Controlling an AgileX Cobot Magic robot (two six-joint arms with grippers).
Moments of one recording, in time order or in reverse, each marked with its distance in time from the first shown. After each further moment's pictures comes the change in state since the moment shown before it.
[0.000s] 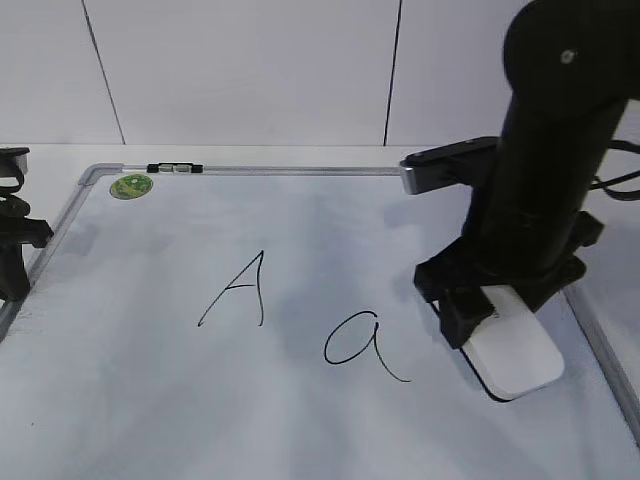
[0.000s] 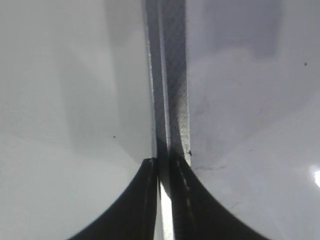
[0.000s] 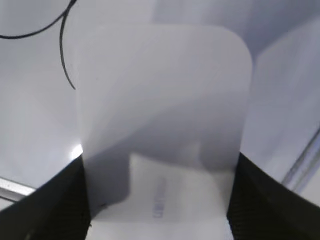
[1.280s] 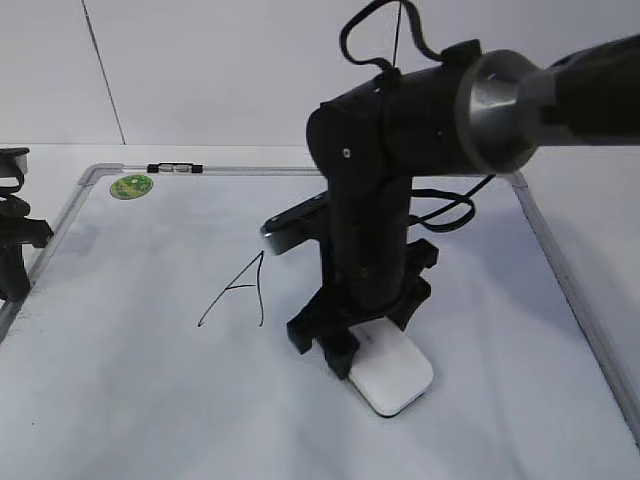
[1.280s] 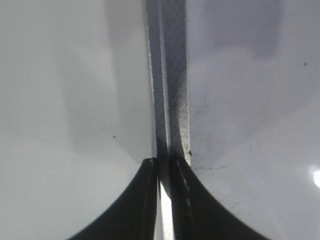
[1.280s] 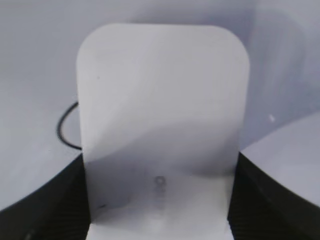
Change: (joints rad) left arm 0.000 0.000 0.000 -0.004 0.002 0.000; right arm 0.182 0.347 -0.249 -0.039 -0.055 -0.026
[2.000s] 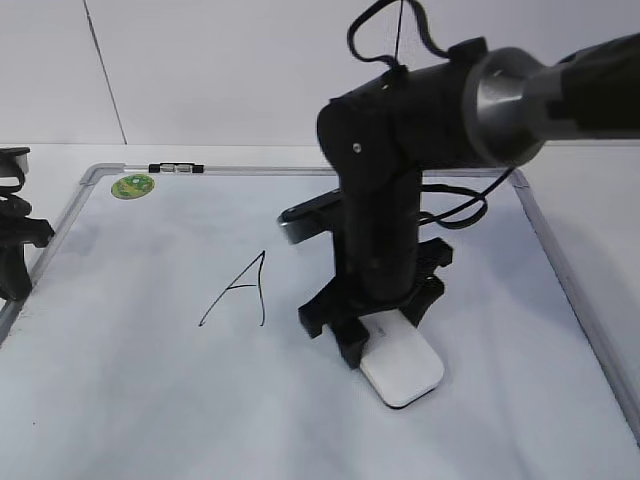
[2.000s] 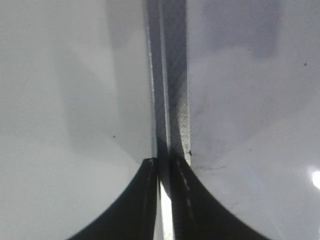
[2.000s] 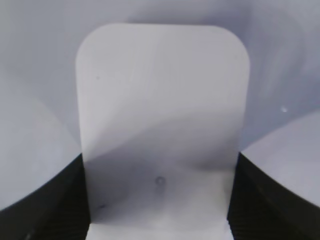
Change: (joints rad) left arm 0.000 0.002 0.000 -0.003 0.000 0.000; right arm -0.015 0.002 0.000 -0.010 0.013 0.067
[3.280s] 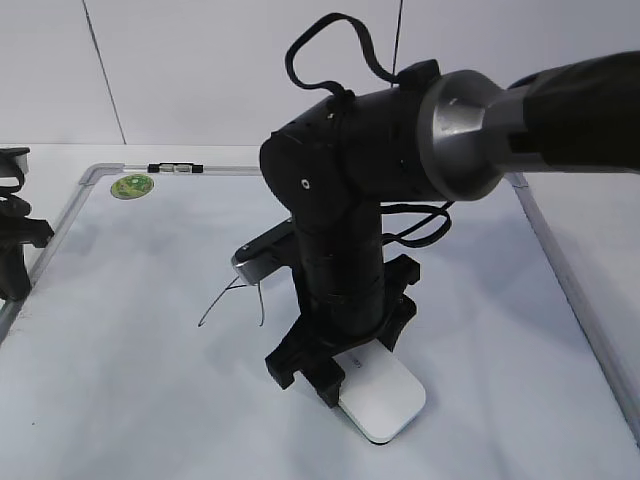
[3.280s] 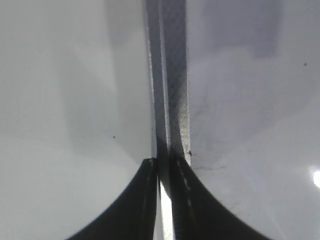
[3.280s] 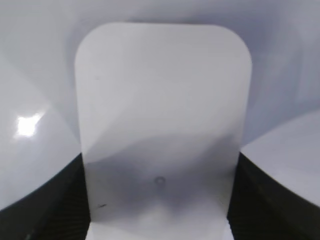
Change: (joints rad) left arm 0.000 0.000 0.000 0.000 0.000 0.000; right arm 0.121 0.000 -0.002 -0.022 0.047 -0.028
